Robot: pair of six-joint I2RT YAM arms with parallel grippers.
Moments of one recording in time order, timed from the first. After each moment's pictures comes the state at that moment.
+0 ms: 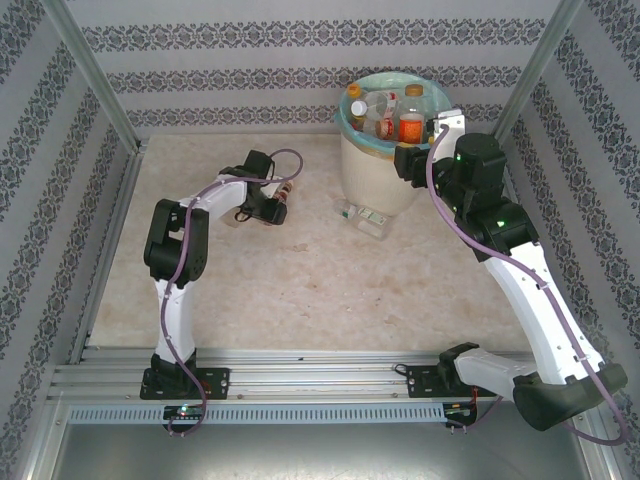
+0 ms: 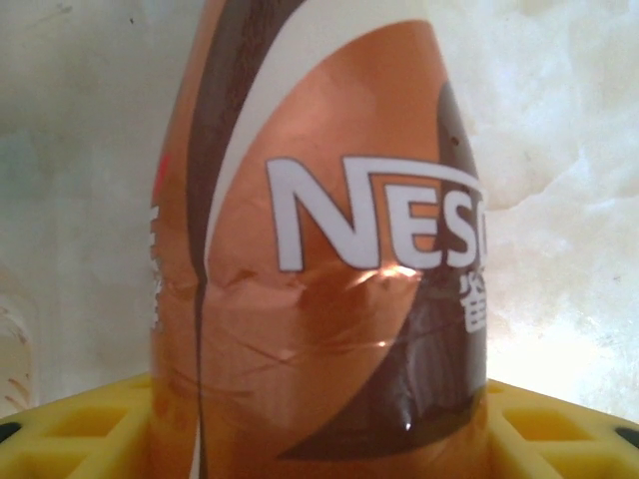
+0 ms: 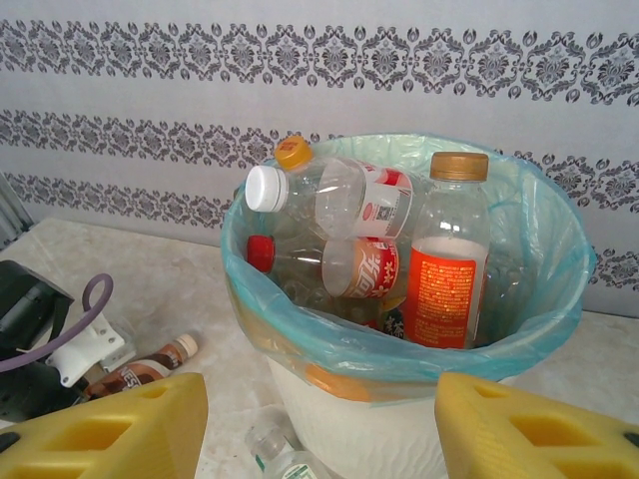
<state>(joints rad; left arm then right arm) -0.27 2.14 1.61 -0.69 0.11 0.04 0.34 1.14 1.38 -0.50 0.06 0.08</state>
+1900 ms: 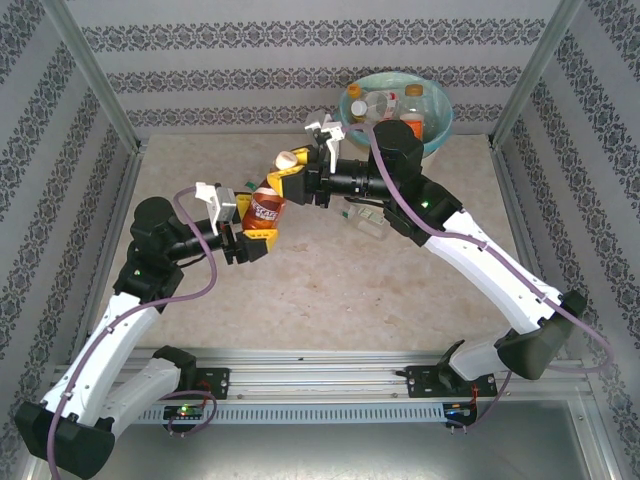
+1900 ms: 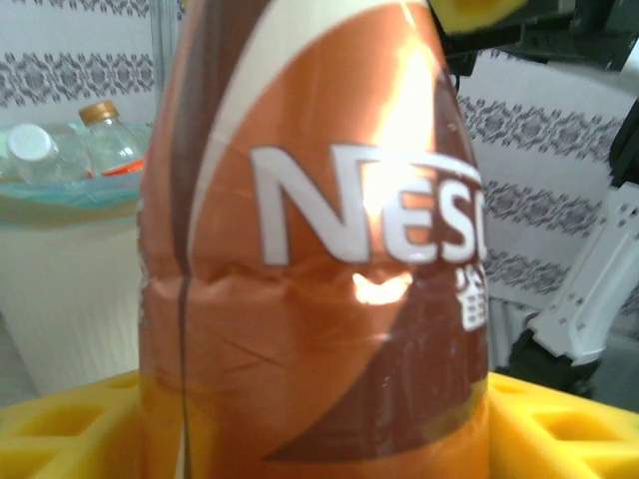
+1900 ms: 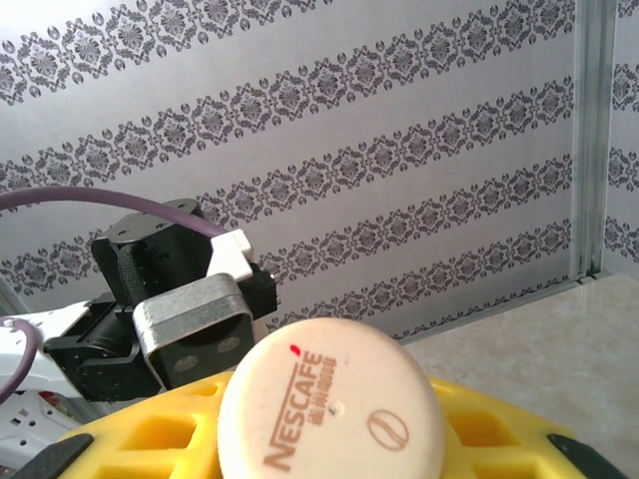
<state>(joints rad) -0.29 0.87 0.85 0.02 0.90 -0.08 0.74 1.42 1.58 -0.17 -0.67 0.27</state>
